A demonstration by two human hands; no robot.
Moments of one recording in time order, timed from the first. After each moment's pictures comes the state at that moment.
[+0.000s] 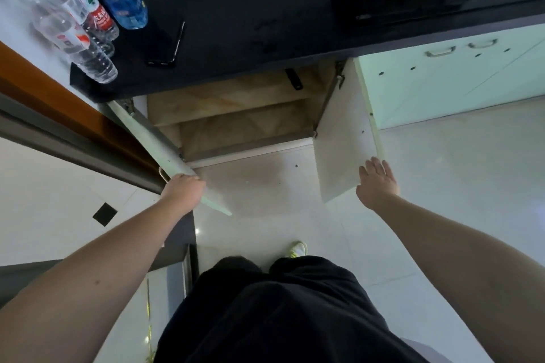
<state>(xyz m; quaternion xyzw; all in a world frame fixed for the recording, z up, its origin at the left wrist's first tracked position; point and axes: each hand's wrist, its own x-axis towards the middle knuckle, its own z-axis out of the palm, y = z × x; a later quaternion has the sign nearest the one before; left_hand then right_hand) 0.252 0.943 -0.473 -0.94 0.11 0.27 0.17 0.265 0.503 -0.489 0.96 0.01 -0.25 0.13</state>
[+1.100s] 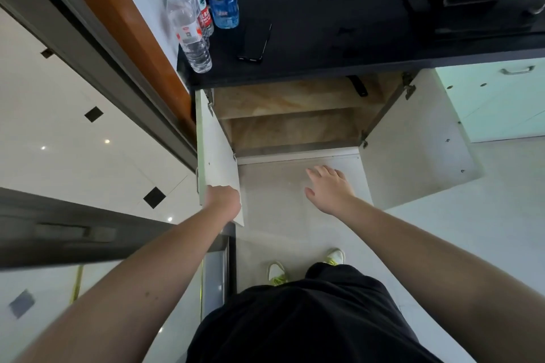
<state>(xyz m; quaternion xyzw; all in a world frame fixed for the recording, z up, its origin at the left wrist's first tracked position) 0.176 1.032 -0.460 -0.93 0.00 0.34 0.16 0.225 0.779 -0.446 0.95 0.19 -0.23 -0.02</state>
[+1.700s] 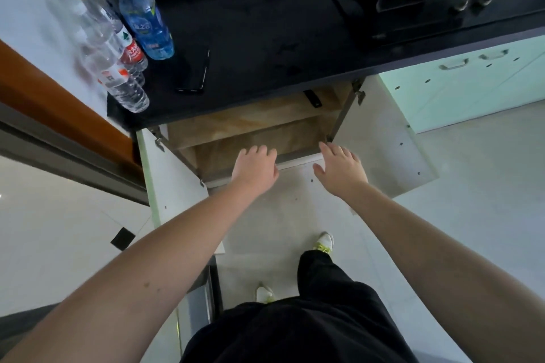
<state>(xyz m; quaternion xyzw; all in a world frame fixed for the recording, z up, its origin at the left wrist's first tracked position) 0.328 0.885 -0.418 -0.98 0.18 0.08 0.02 0.310 0.678 -0.403 0.98 0.02 -0.16 -0.09</state>
